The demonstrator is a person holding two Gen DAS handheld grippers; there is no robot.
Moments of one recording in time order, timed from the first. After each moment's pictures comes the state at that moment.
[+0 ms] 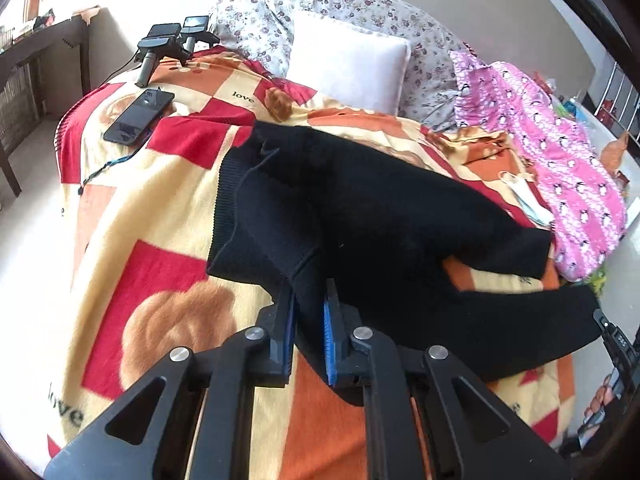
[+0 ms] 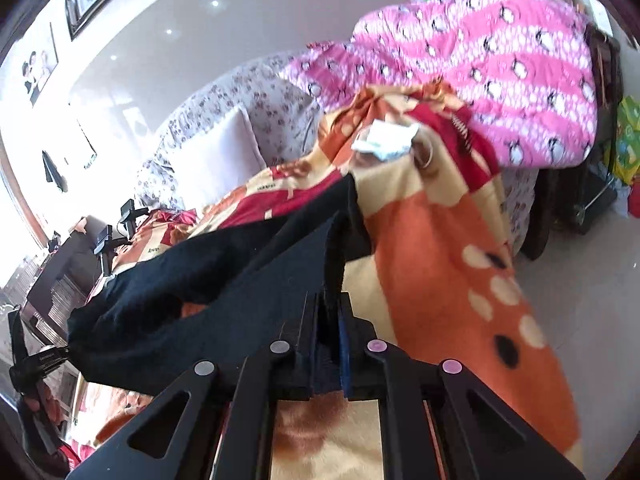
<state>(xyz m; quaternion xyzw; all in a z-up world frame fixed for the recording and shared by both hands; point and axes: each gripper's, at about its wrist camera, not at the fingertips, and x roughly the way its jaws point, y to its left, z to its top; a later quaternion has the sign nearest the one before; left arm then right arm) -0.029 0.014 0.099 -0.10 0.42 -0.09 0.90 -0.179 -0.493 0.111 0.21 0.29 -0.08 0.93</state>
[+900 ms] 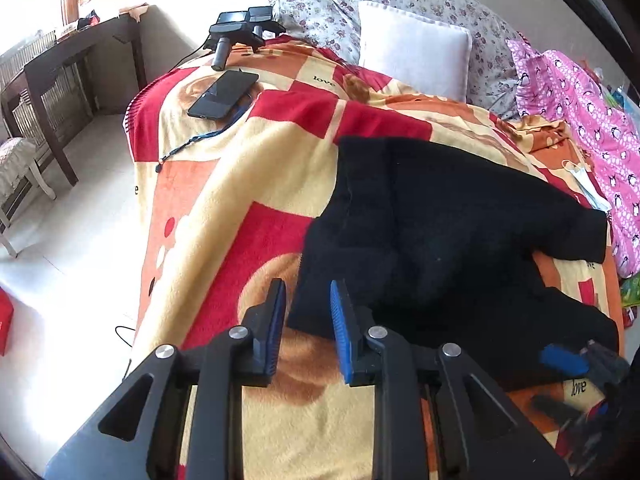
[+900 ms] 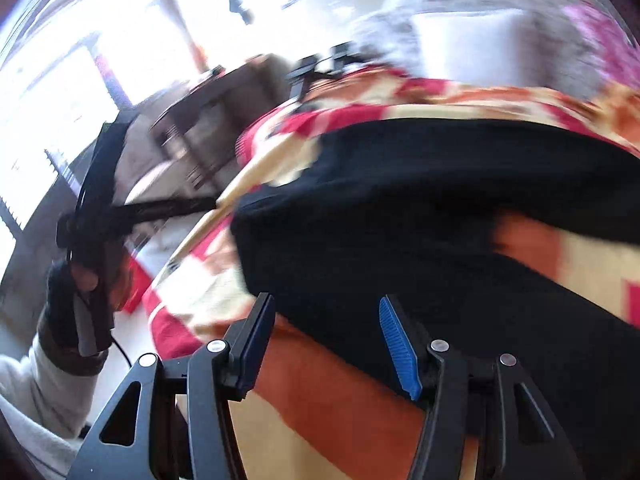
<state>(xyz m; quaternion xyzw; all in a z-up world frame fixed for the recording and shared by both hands) -0.050 0.072 0.065 -0.06 0.44 0.02 0.90 -0.104 -0.164 0.063 0.04 0.40 0.33 0.85</state>
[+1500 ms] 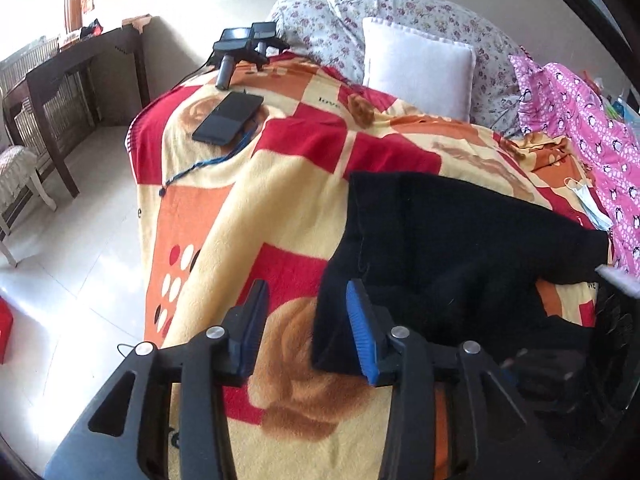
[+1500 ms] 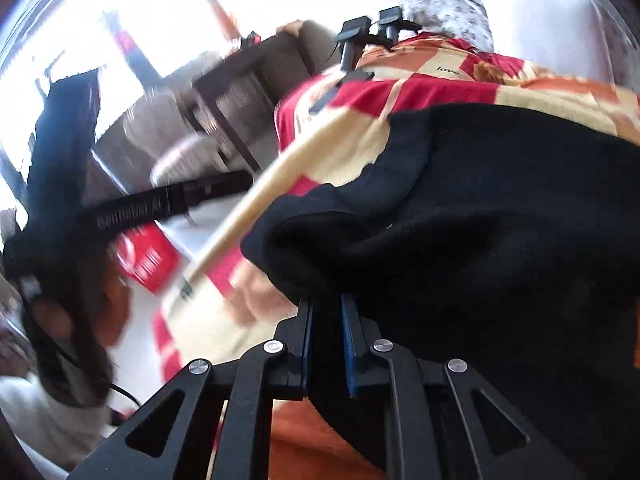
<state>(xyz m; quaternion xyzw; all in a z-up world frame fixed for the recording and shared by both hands) -0.032 0.080 0.082 -0.06 0.41 0.02 0.91 -0.025 -0.098 0.031 0.08 0.45 0.38 0.80</state>
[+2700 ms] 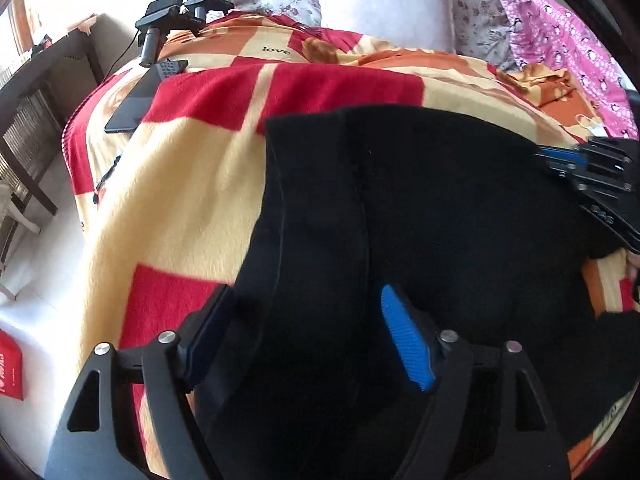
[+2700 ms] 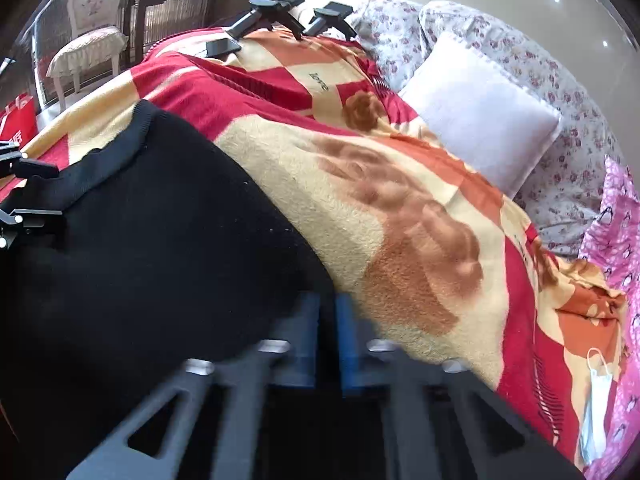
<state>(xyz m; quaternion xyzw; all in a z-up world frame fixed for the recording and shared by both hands) 0.052 0.016 0.016 0.00 0.48 -0.01 0.88 0.123 -0.190 0.032 -0.25 0.39 0.20 0.86</state>
